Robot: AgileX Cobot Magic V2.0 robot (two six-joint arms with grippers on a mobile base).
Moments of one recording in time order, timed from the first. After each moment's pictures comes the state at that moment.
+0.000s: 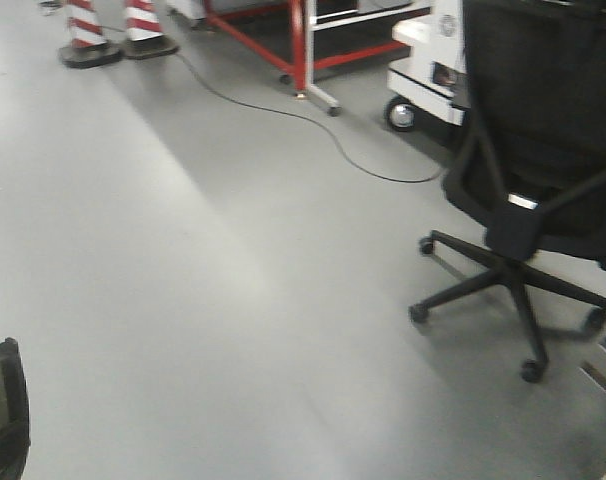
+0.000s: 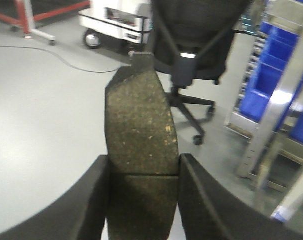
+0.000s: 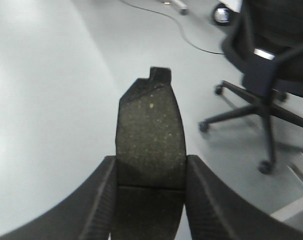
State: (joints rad) left arm -0.59 0.32 -0.31 0.14 0.41 -0.29; right arm 0.03 0.36 -0.37 0.19 0.55 -0.20
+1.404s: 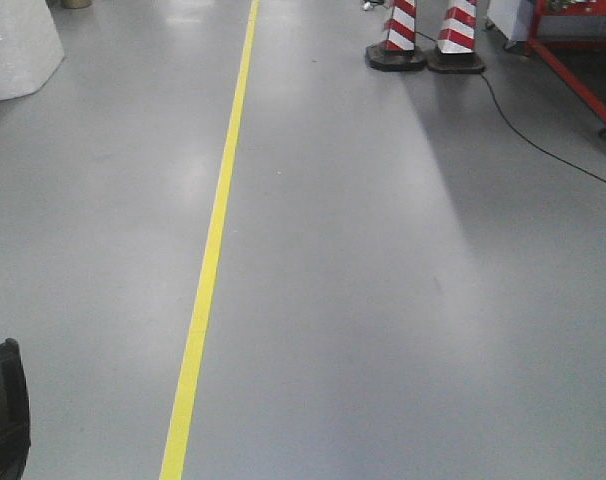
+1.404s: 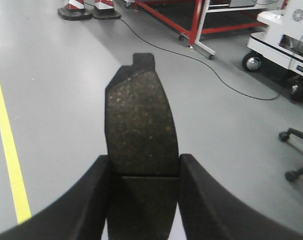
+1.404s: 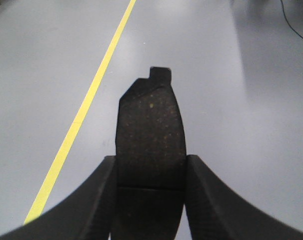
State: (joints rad) left arm -0.59 0.32 -0.31 0.14 0.41 -0.29; right arm 0.03 0.36 -0.37 0.19 0.55 -0.20
